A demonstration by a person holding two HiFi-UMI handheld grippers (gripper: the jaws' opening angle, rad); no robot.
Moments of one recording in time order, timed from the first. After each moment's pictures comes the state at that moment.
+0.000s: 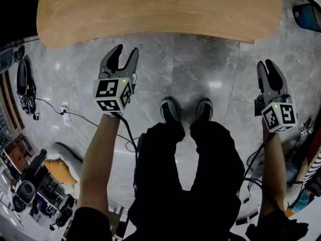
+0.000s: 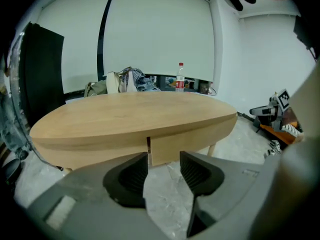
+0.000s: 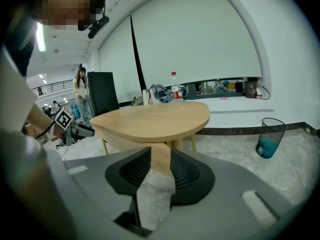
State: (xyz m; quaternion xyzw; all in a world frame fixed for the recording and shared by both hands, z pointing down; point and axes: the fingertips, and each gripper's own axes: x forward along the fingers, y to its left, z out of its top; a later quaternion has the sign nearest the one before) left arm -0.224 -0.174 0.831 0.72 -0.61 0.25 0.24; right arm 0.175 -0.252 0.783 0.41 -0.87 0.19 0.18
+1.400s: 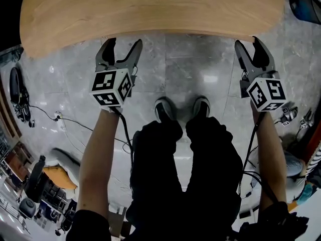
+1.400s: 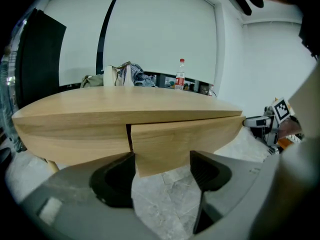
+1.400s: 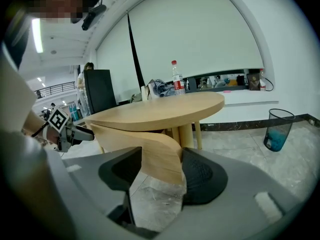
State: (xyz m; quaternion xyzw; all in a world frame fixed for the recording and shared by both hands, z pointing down) left arm -0.200 -0.209 0.873 0.72 -0.60 0.22 0.26; right arm 0.126 -0.283 0.843 0.41 -0.87 0.20 0.17
